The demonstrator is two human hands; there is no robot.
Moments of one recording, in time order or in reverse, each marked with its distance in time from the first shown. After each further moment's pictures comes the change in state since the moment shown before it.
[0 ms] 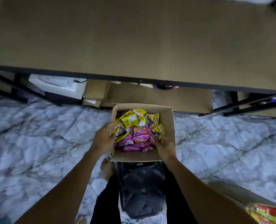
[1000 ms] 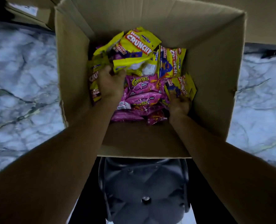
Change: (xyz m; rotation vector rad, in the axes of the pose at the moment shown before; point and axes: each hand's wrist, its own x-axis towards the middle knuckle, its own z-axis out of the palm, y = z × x) left_hand 0.239 -0.199 0.356 -0.442 0.455 -0.256; right_hand 0.369 0.246 0.222 0.555 0.306 0.398
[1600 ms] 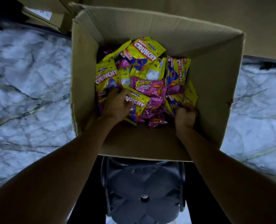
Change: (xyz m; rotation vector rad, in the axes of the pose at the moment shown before) left_hand -0.025 -0.046 -0.041 0.545 -0.514 0.174; right_hand -0.018 0.012 -0.014 -0.061 0.056 -0.129
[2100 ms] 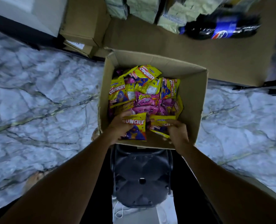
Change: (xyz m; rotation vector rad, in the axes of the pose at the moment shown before) left_hand -0.076 0.029 0.000 -0.722 -0.255 -0.476; right_hand -0.054 -0.015 -0.073 -0.502 -0.433 0.053
